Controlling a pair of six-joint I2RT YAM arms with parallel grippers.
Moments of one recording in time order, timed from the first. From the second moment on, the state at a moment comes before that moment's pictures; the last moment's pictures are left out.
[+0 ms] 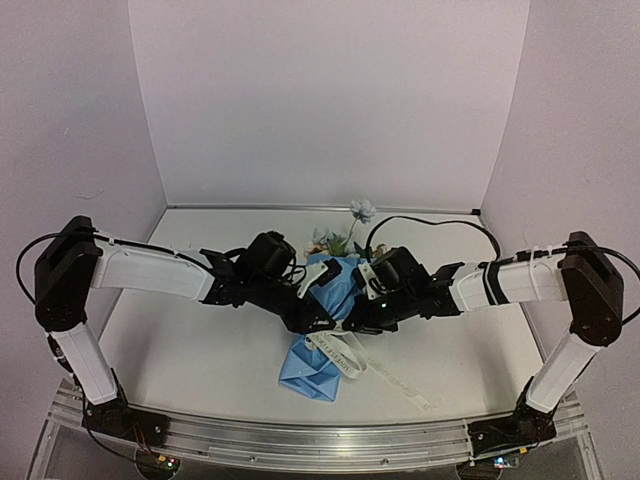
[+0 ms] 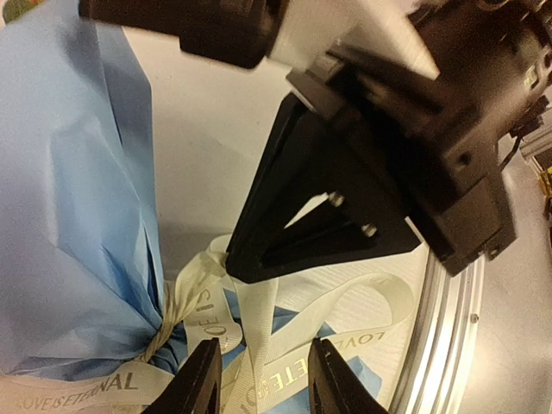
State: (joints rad) left arm -0.95 1.75 1.10 -0.07 0.43 -0.11; right arm 0.86 1.69 0.96 -0.14 -0.24 0.72
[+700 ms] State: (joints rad) left arm -0.95 1.79 1.14 -0.17 0.34 -0.06; right arm 0.86 1.69 0.96 -0.14 -0.24 0.71
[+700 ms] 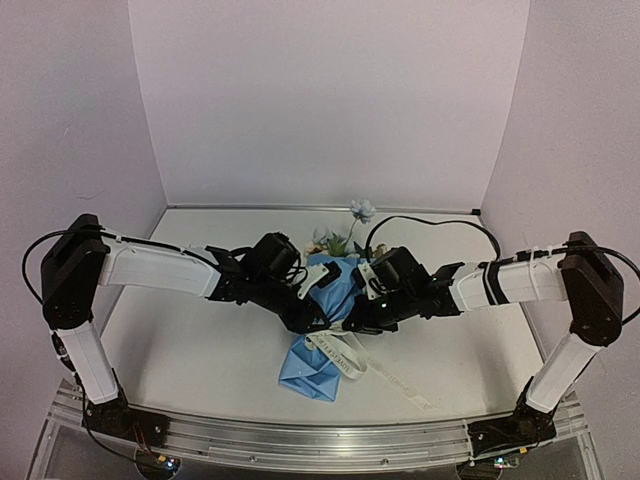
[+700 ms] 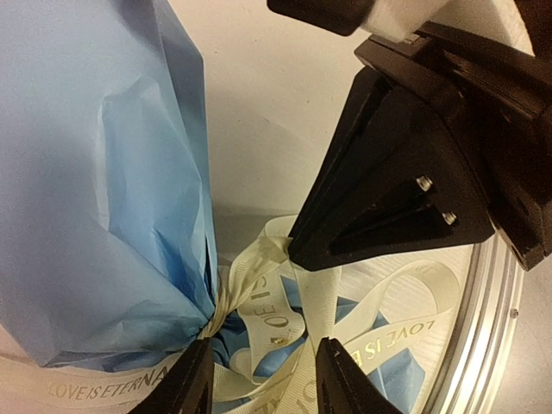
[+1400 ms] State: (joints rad) left arm -0.95 1.82 1.16 -0.14 0.34 -0.09; right arm 0.86 1.69 0.96 -0.20 -0.24 0.64
